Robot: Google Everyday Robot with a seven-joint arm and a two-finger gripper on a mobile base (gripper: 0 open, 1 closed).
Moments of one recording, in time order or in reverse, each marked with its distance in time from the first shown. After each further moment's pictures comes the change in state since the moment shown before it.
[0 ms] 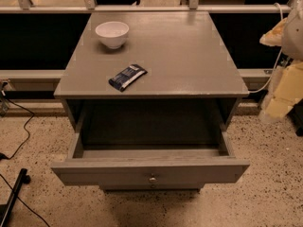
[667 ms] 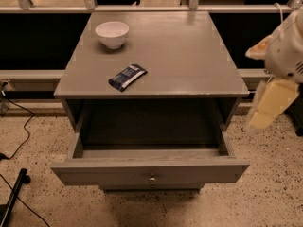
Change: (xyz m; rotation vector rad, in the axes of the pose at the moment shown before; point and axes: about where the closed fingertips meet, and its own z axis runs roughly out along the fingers) arm -0.007 0.008 0.031 -0.015 -0.041 -0.014
